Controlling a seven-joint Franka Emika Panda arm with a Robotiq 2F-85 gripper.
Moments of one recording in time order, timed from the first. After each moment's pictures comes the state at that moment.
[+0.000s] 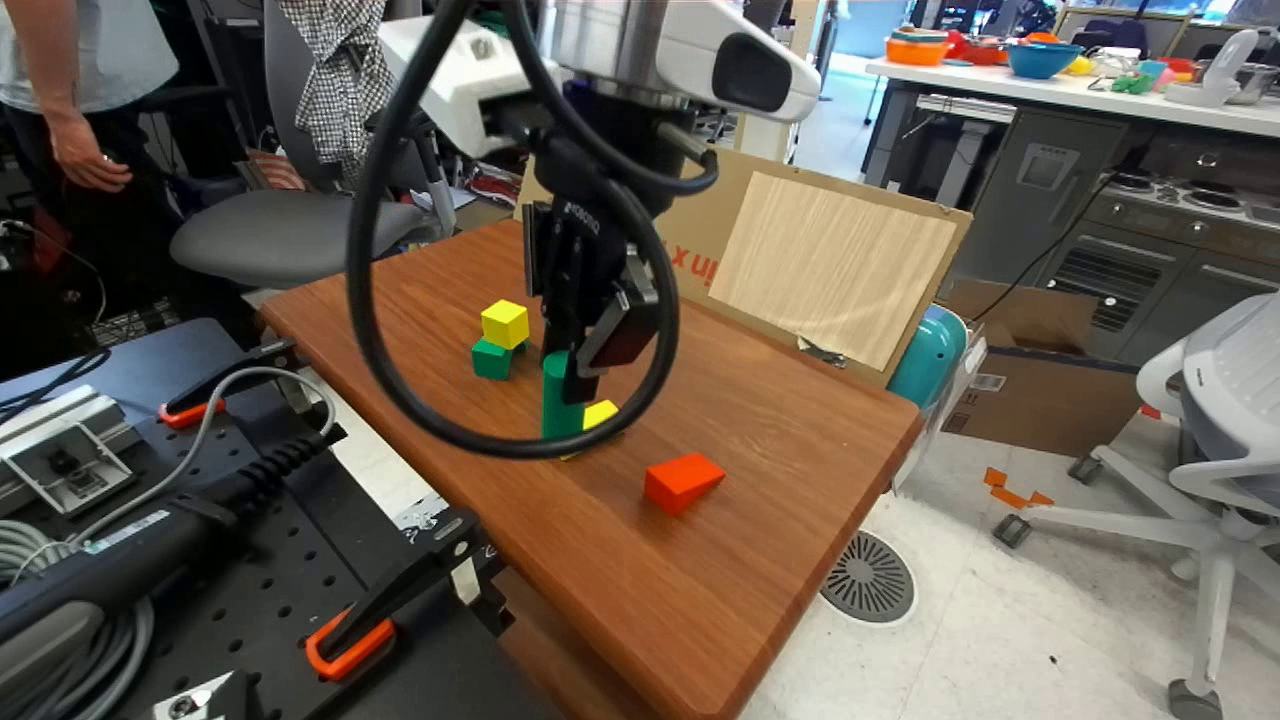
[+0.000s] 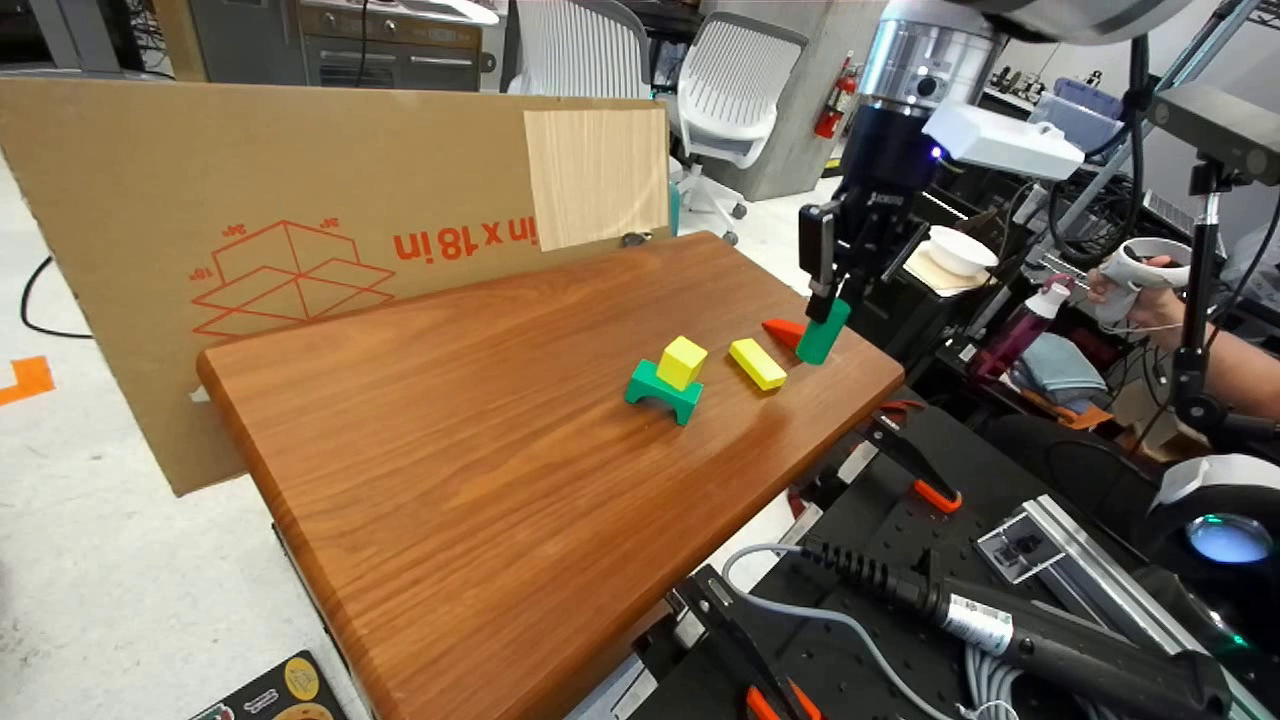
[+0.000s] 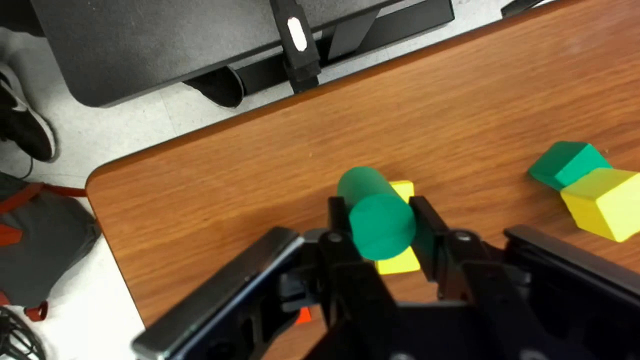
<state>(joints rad) -0.12 0.26 -0.12 -2.32 0.05 2.38 0.00</state>
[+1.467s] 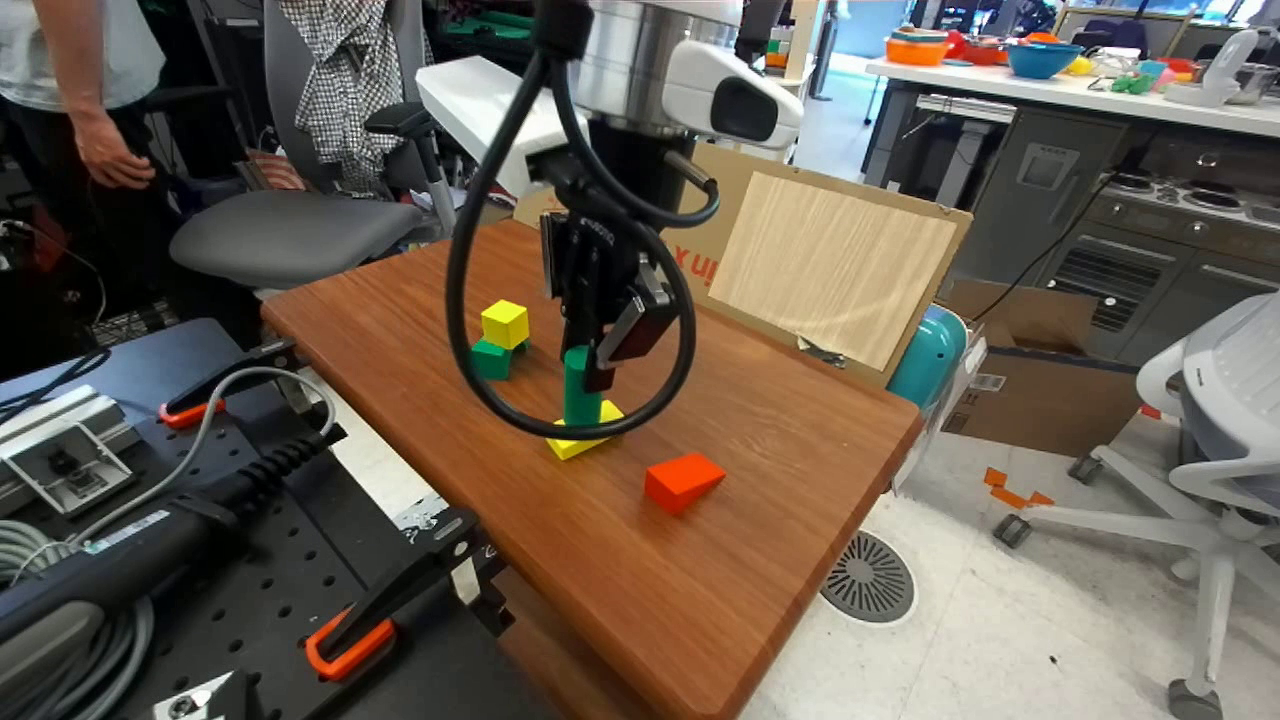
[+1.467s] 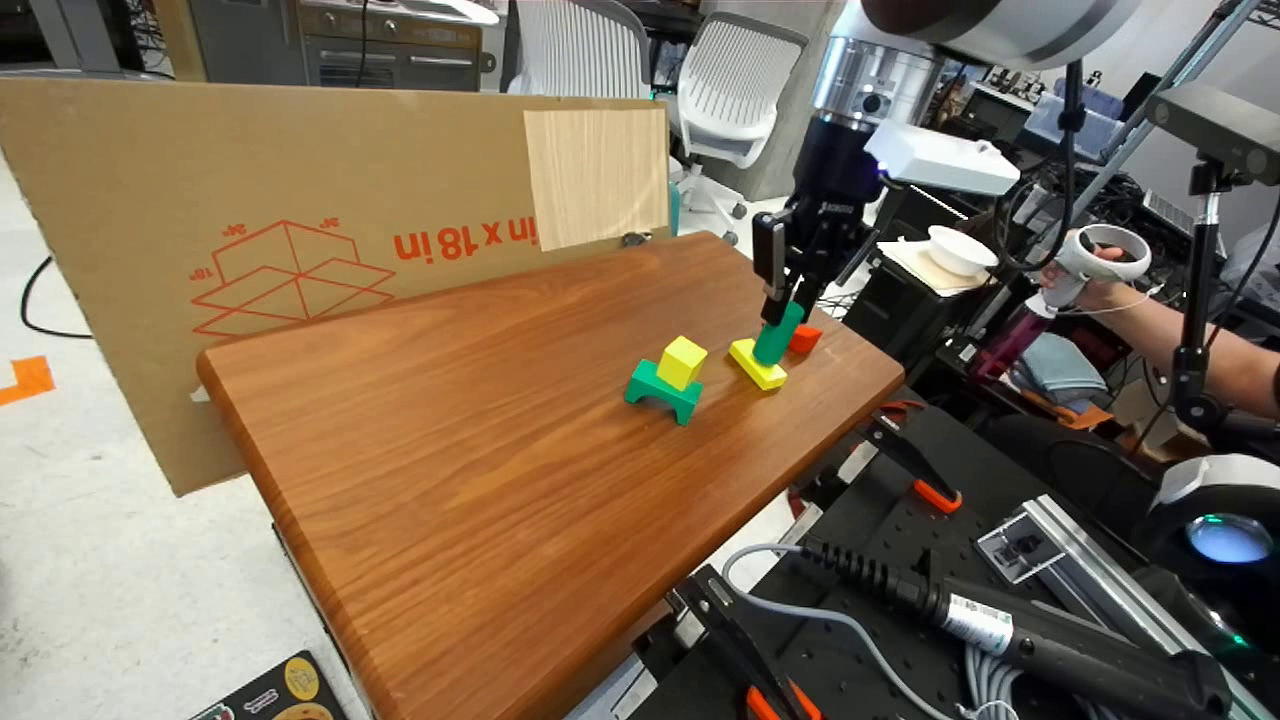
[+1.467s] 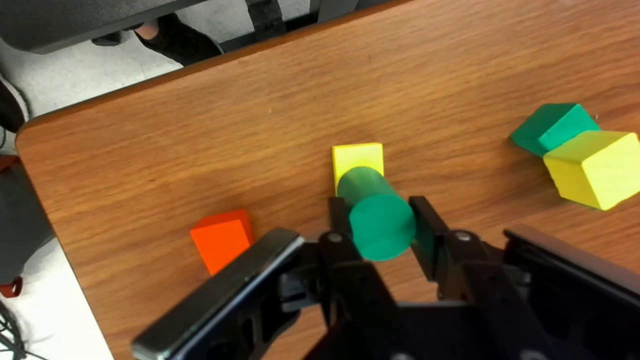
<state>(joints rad) -0.13 0.34 -0.08 -2.26 0.07 2.44 0.00</state>
